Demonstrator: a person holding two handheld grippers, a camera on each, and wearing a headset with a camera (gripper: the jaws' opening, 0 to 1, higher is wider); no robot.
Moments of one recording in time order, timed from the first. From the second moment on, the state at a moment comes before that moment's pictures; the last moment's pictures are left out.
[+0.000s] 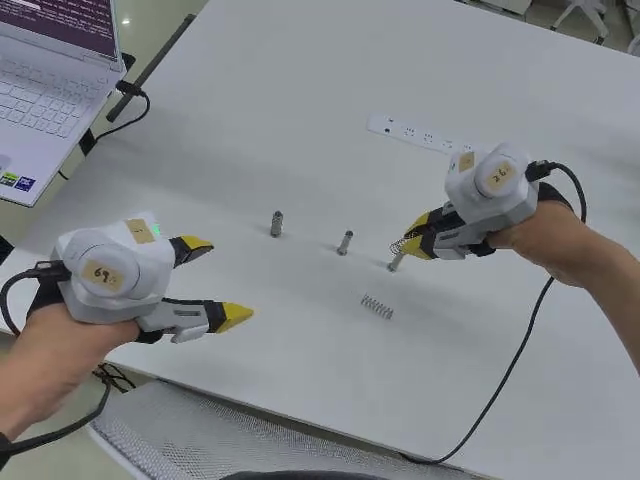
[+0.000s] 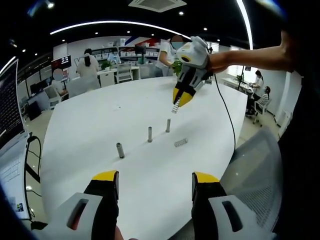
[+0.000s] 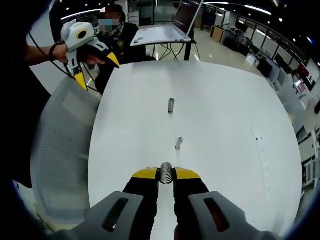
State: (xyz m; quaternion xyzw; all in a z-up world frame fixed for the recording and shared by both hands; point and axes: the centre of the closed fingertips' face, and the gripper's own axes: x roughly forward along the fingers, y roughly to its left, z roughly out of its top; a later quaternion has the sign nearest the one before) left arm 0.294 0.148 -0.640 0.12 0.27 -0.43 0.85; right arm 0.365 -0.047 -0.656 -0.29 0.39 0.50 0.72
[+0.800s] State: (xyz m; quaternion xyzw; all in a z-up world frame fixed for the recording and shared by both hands) left arm 0.300 0.166 -0.642 0.11 0.27 -0.41 0.86; right arm 0.402 -0.024 -0.684 -0.29 0.41 0.50 0.71
